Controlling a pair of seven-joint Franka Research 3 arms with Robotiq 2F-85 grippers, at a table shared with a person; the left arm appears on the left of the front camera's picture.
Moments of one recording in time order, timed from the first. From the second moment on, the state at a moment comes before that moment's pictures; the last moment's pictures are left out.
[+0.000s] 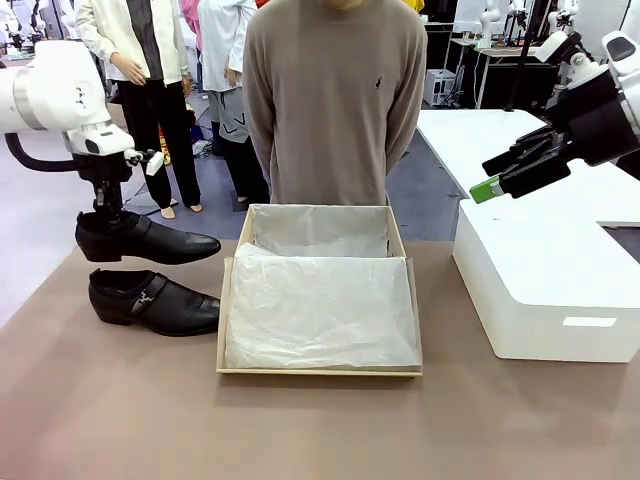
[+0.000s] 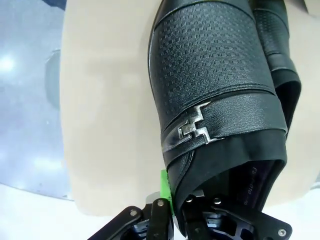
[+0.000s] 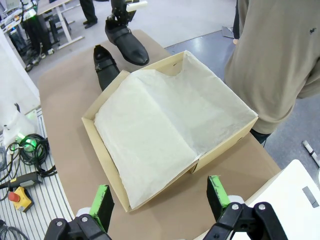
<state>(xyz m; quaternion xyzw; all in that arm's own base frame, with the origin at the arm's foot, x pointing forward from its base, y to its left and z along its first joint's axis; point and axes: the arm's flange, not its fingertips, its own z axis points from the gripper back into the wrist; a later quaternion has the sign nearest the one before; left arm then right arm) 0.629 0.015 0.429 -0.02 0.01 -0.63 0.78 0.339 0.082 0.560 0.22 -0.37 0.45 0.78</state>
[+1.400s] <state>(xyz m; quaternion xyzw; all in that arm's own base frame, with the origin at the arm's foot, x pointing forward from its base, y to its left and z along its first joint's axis) 0.605 -0.147 0.547 -0.03 0.01 -0.65 0.76 0.339 0.082 0.560 0.22 -0.37 0.45 0.78</state>
